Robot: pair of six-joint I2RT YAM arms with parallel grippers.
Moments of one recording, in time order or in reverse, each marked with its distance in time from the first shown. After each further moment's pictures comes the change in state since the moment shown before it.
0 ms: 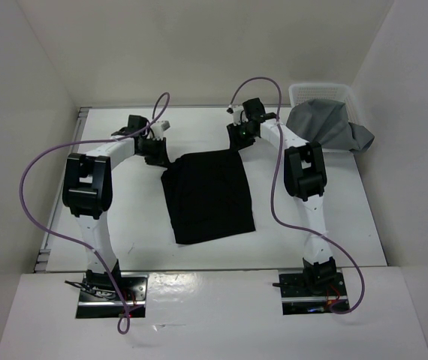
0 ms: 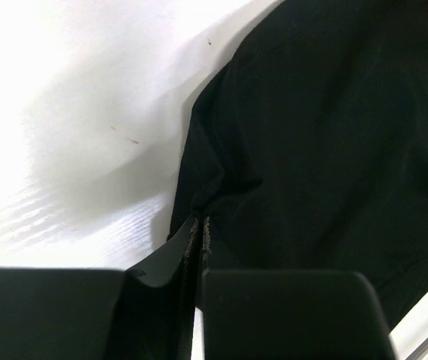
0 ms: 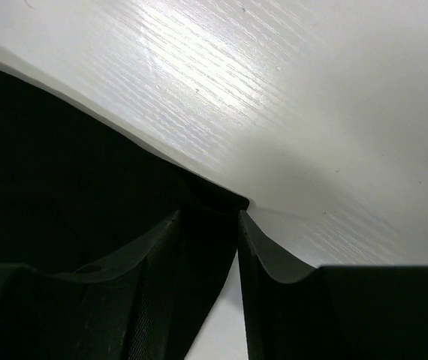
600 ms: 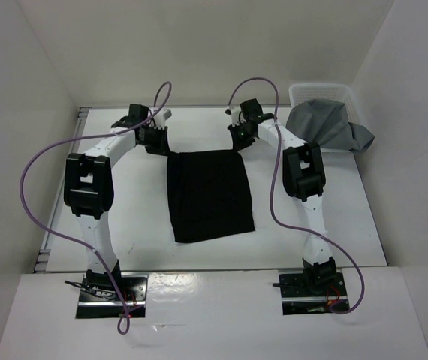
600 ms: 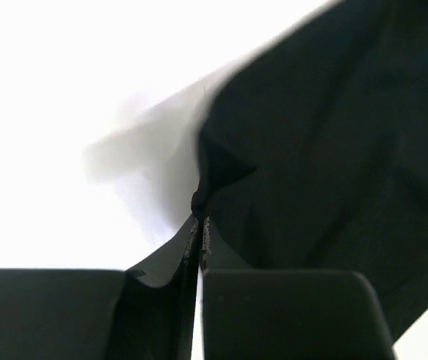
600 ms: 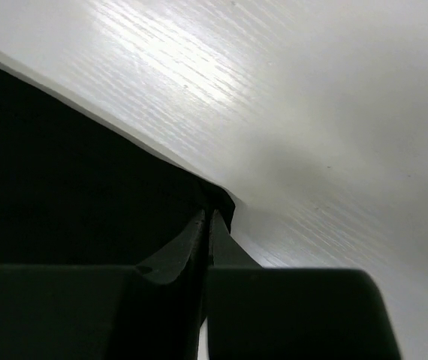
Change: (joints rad) left arm -0.016 0.003 0.096 -0.054 -0.045 0.023; right arm 0.022 0.000 0.000 -0.009 0.055 -0.023
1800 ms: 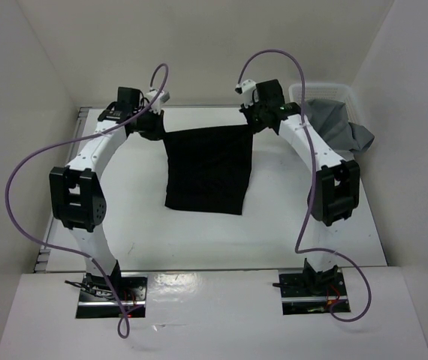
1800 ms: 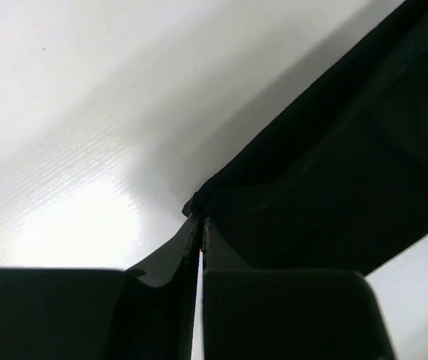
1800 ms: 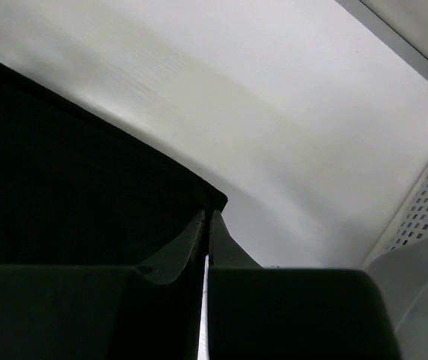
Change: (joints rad) left arm -0.004 -0.139 0.137 -0.073 -0.040 0.134; right arm 0.006 -0.433 -0.175 0.005 0.222 -0.146
